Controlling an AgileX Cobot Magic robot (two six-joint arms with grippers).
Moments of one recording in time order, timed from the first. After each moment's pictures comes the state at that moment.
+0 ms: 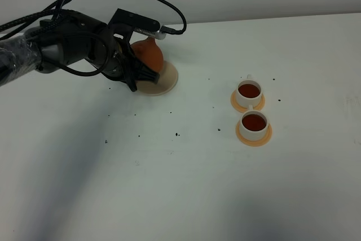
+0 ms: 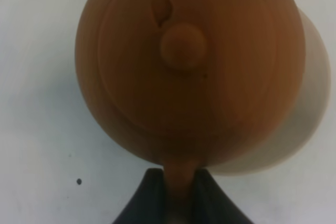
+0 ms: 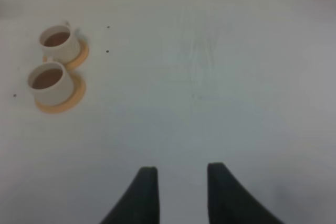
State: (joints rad) left arm -0.36 2.09 -1.47 0.19 0.47 -0.09; right arm 0.06 -0.01 -0.49 0.02 1.08 0.05
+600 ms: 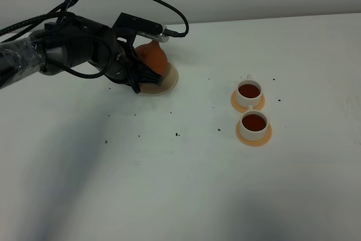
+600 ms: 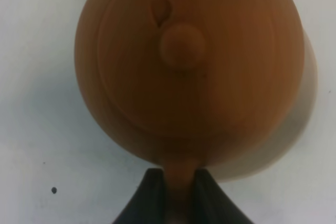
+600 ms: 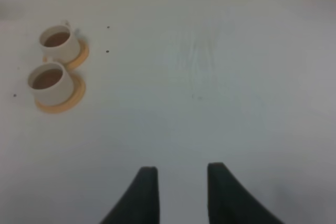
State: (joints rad) left arm -0.36 2.11 -1.47 0.13 0.44 -0.05; right arm 0.06 -0.01 -0.49 0.02 1.08 0.05
